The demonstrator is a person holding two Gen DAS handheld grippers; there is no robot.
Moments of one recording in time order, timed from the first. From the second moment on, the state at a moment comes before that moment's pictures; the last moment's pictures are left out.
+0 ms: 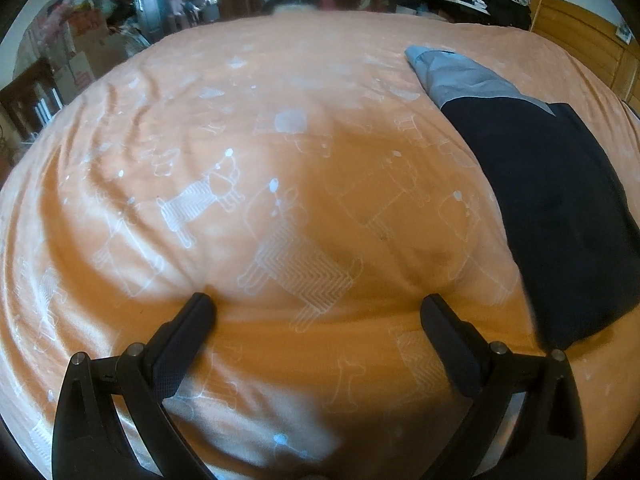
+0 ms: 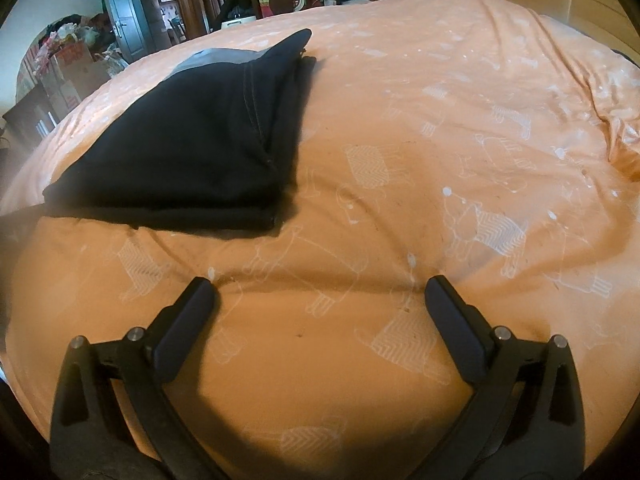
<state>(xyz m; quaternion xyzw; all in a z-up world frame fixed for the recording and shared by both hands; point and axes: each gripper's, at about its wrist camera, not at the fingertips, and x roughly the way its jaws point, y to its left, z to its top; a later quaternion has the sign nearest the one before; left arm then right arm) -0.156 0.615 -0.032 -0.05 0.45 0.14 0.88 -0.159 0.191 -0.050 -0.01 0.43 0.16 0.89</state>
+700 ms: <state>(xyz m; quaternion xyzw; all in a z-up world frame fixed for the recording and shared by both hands) -0.156 0.613 -0.032 -0.05 0.45 0.15 0.88 -0.157 0.191 -0.051 -0.01 0.43 0.16 0.89</state>
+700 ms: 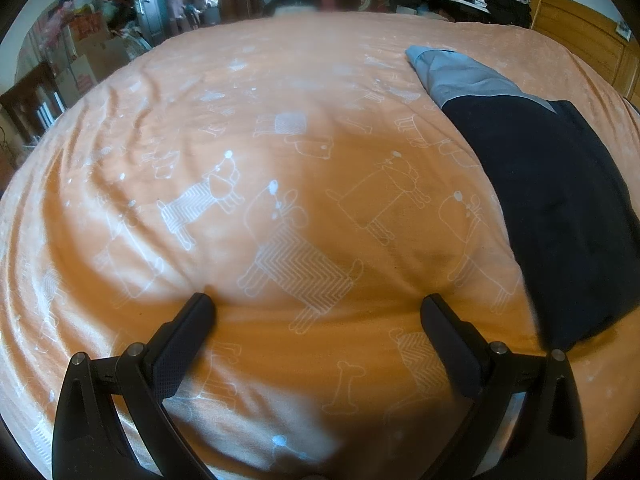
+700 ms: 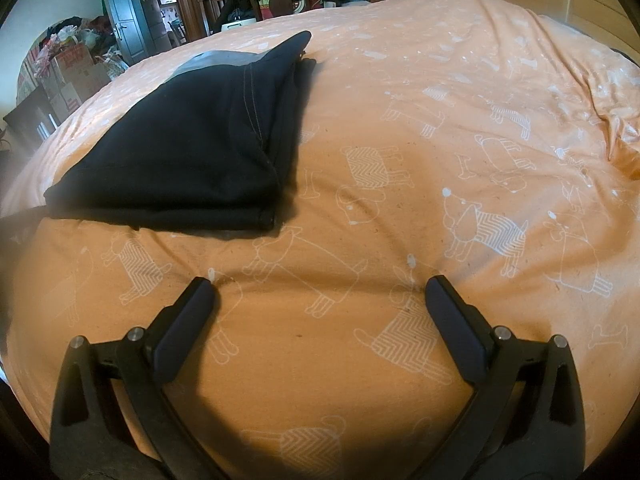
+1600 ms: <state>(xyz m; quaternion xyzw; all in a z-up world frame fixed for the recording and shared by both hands) -0.156 0.612 -0.033 -0.04 0.45 0.15 0.88 -0.156 0.194 -0.051 -0.01 0.43 0.17 0.89</state>
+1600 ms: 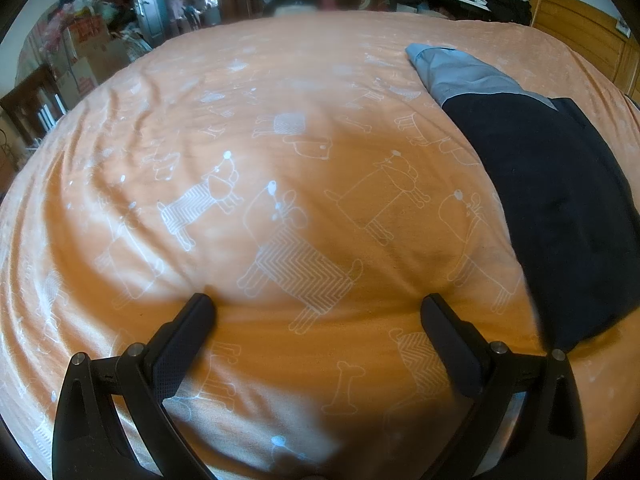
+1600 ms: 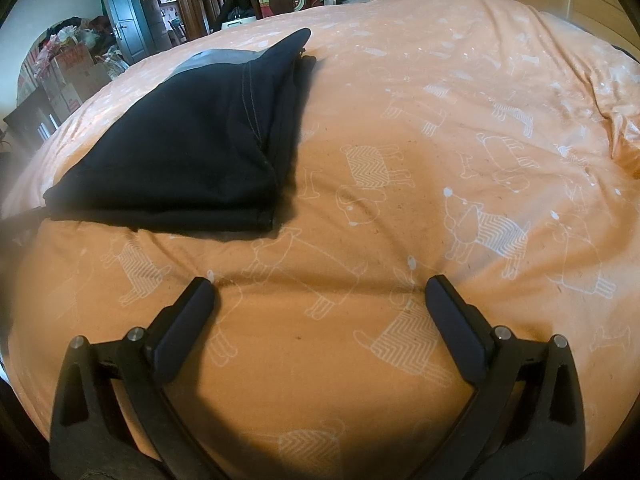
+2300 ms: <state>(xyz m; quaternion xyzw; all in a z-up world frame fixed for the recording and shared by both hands) -0.156 0.611 -0.033 -0.04 0.45 0.15 0.88 -0.157 0.194 -0.052 0.00 0.43 0.17 0.89</state>
